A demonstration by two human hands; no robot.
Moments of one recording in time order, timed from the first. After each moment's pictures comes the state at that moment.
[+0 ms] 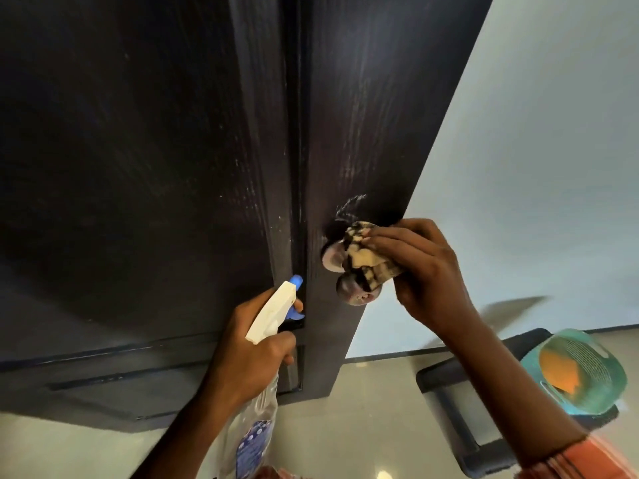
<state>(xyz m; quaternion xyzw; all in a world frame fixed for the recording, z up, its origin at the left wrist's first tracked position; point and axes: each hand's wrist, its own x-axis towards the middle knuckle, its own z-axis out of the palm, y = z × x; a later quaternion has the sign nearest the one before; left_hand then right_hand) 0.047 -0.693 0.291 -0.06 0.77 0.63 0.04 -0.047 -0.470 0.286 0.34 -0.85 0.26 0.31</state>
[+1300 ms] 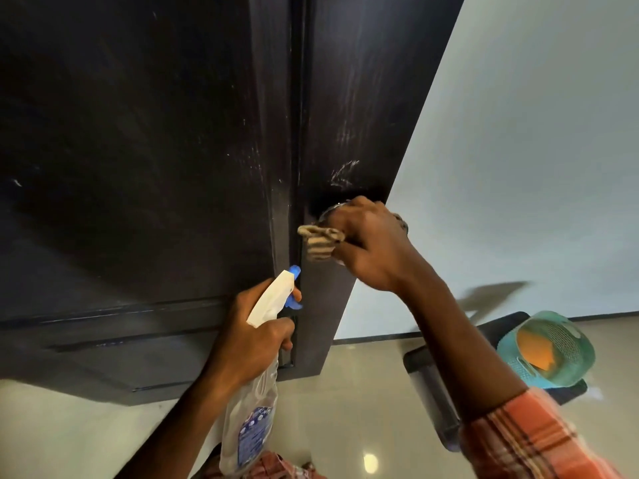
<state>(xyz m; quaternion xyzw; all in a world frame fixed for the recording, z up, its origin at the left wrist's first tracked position) 0.086 -0.686 0.280 -0.06 0.77 0.64 0.03 -0.024 -0.516 0.316 0.32 -0.90 0.26 0.09</state>
